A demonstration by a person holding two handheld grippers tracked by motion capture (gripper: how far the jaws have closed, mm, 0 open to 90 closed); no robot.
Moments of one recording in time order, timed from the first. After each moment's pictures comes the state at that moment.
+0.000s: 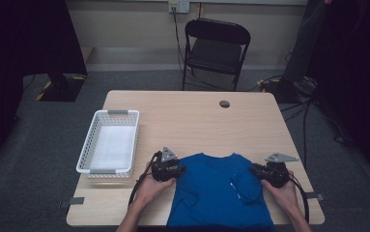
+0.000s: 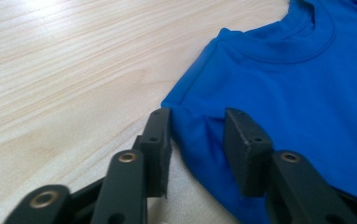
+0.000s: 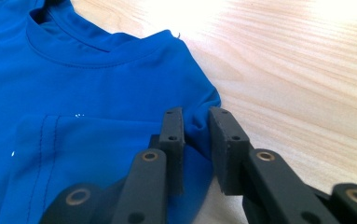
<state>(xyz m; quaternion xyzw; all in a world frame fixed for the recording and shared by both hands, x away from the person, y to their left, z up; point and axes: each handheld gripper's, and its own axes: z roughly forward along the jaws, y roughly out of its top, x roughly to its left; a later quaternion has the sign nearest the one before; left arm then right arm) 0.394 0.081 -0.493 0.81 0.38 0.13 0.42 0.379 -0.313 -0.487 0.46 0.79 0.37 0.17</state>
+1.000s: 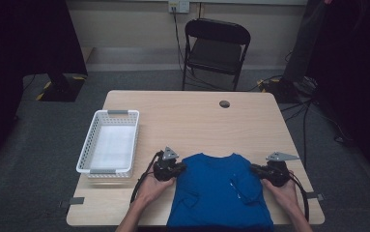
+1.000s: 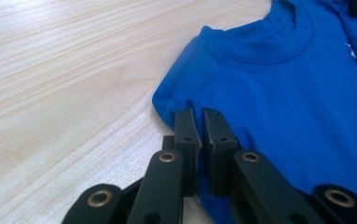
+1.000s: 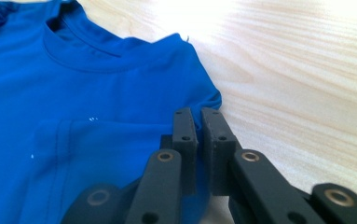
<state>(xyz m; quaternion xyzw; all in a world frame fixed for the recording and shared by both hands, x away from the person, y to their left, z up) 0.396 0.077 -0.490 0.82 0.38 0.09 0.42 0.381 -0.314 -0.483 0.46 0.79 0.38 0.14</state>
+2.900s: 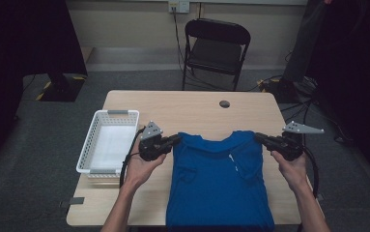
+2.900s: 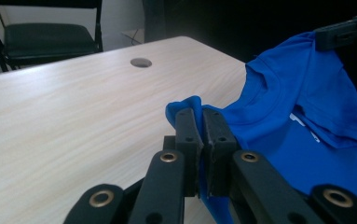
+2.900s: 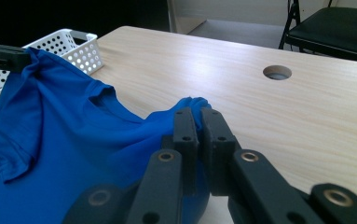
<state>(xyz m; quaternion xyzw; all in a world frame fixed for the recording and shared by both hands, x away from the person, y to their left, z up) 0.409 0.112 -0.390 0.75 0.35 0.14 0.55 0.406 -0.313 -0.372 0.42 0.74 0.50 0.16</state>
